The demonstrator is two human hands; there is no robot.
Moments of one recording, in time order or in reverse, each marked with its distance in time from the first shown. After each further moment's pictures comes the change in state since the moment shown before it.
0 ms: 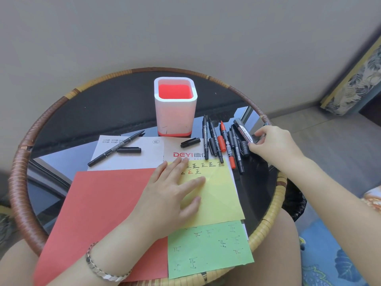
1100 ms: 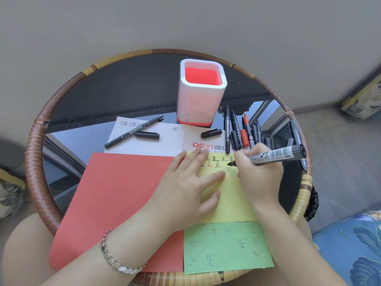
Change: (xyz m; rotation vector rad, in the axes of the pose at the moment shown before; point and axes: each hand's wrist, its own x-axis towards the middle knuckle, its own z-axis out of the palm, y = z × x) left_hand 0.002 -0.002 0.003 -0.042 0.045 0.020; right_hand -0.070 -0.056 0.067 0.753 0.323 0.009
